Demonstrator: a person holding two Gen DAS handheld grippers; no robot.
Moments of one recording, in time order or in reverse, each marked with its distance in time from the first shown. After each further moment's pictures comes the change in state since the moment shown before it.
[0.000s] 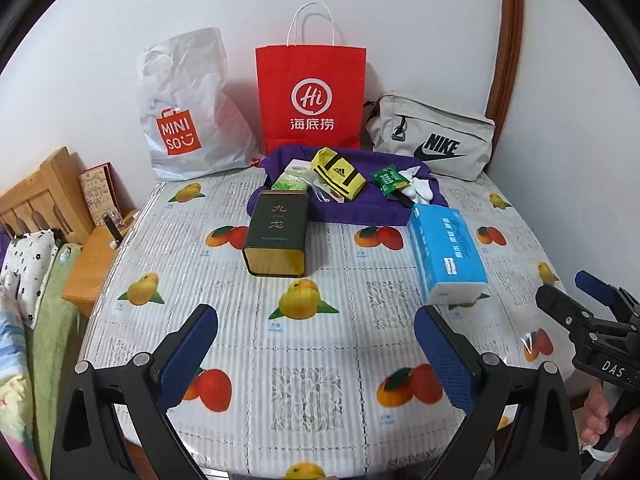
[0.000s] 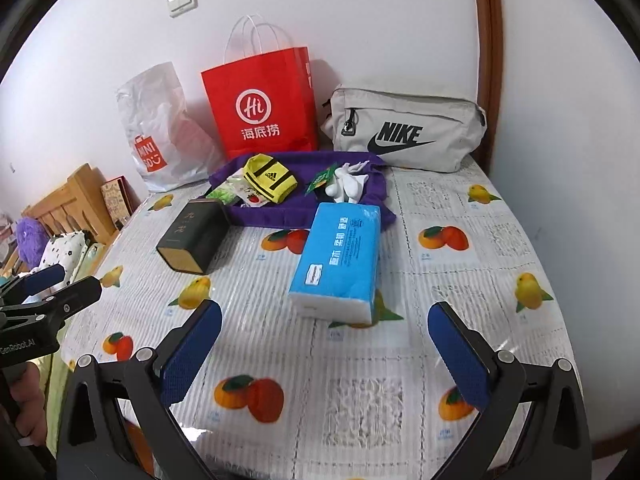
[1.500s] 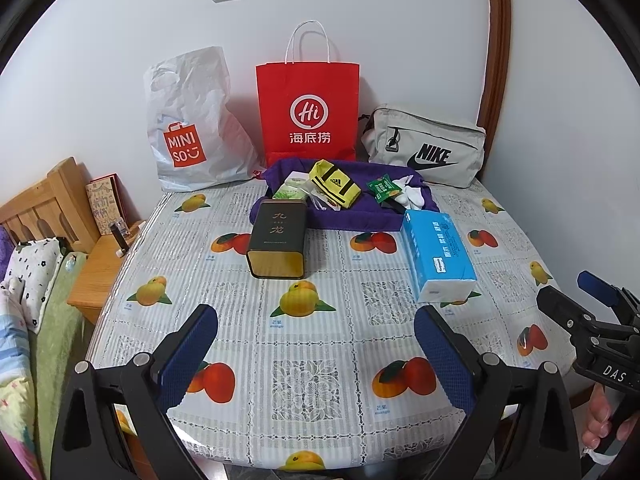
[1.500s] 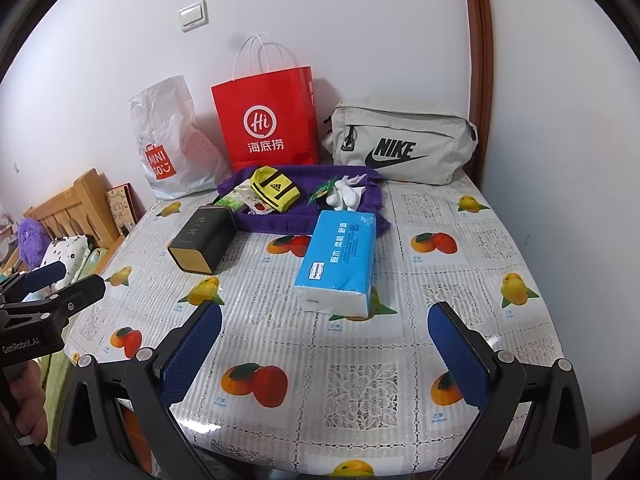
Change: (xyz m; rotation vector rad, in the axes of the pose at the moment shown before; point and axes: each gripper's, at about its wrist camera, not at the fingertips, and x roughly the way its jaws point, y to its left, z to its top) left arm -0.024 -0.005 -0.012 0.014 -0.047 0.007; right arm -0.031 0.005 -0.016 -0.010 -0.062 -0.008
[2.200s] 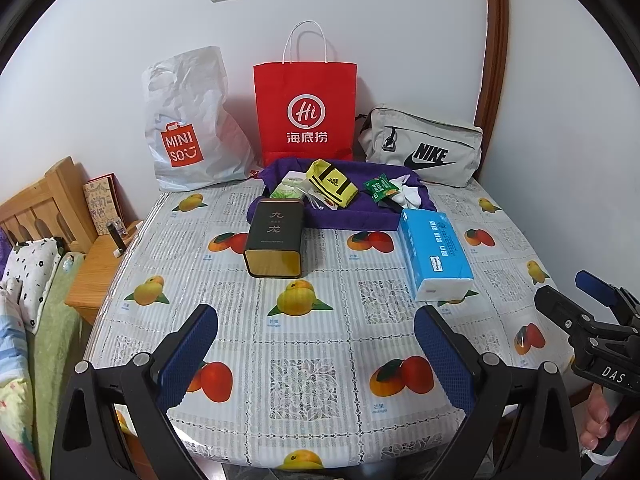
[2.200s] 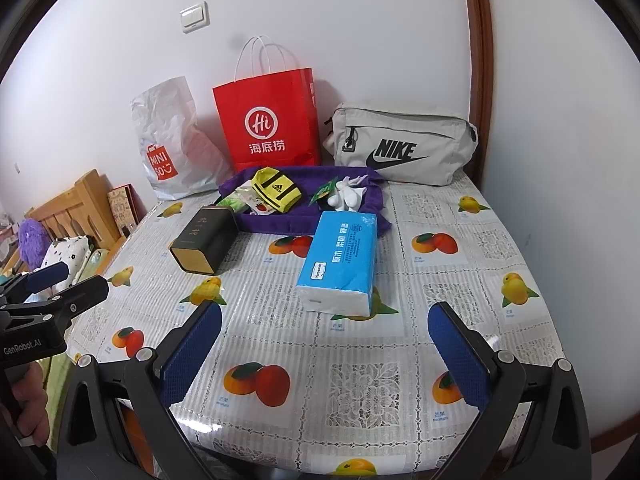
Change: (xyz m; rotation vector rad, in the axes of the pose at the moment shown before) left arm -0.002 -0.002 -0.001 0.000 0.000 -0.001; right arm -0.001 0.001 0.000 -0.003 -0.002 0.004
